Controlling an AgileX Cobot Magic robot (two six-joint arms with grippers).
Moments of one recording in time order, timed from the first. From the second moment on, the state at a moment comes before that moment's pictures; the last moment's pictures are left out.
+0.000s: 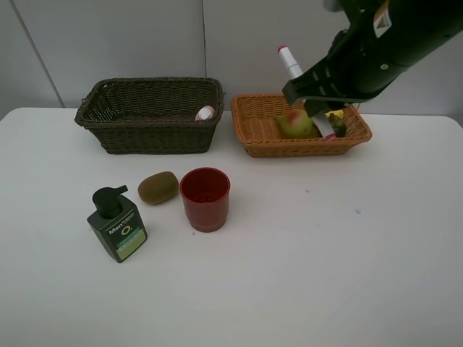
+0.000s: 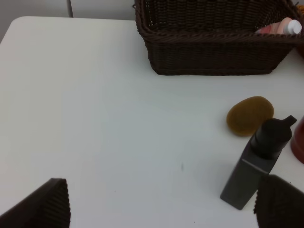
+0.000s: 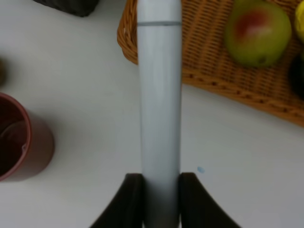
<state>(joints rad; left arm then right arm) -0.07 -0.01 -0.50 0.02 1.07 -0.14 0.60 1.47 -1.16 -0.28 0.78 0.24</state>
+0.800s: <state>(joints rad) -0.07 -0.01 -0.50 0.02 1.07 -0.14 0.60 1.96 -1.69 -0.16 0.63 -0.11</state>
